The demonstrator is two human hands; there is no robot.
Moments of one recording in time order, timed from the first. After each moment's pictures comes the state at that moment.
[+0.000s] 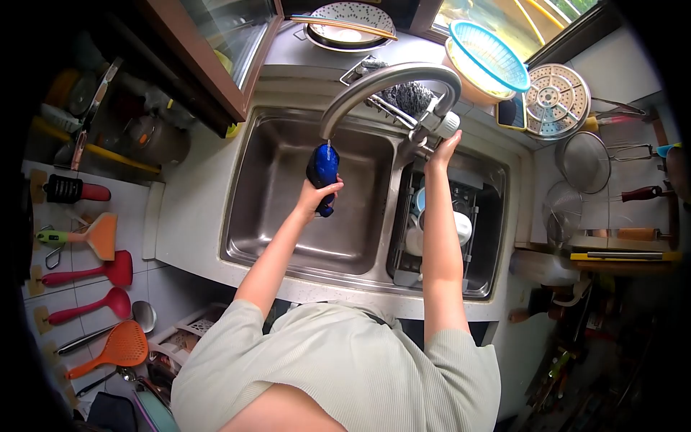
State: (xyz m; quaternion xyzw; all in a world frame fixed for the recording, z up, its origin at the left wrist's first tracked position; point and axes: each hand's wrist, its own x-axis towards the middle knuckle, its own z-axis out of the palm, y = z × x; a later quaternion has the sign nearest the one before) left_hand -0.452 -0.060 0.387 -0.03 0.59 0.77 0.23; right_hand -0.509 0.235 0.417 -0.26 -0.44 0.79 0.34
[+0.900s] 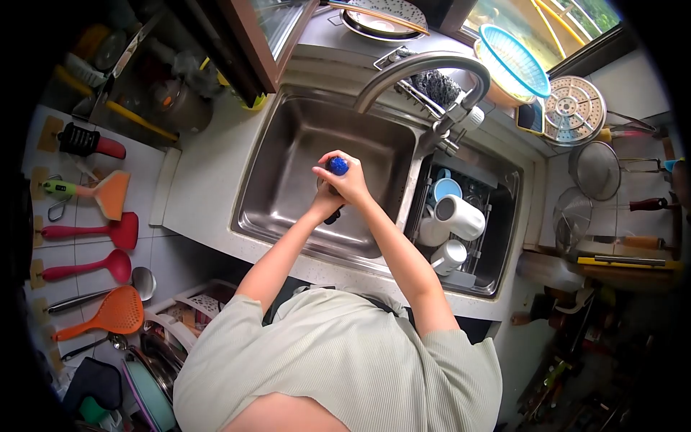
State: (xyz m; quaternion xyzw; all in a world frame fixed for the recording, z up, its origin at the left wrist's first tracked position) left_hand -0.403 -0.084 0.373 0.02 0.76 0.61 0.21; right_hand -0.425 0.012 0.425 0.06 -0.74 0.67 0.03
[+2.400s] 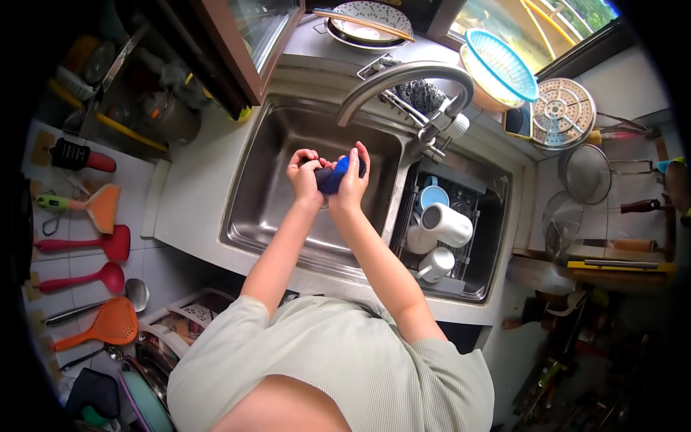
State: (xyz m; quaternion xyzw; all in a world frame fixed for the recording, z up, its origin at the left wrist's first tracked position) left_hand -0.448 -0.052 0.449 -0.18 0.35 0.92 -0.03; right_hand -0.426 0.007 0.463 -0.26 -0.29 0.91 0.15
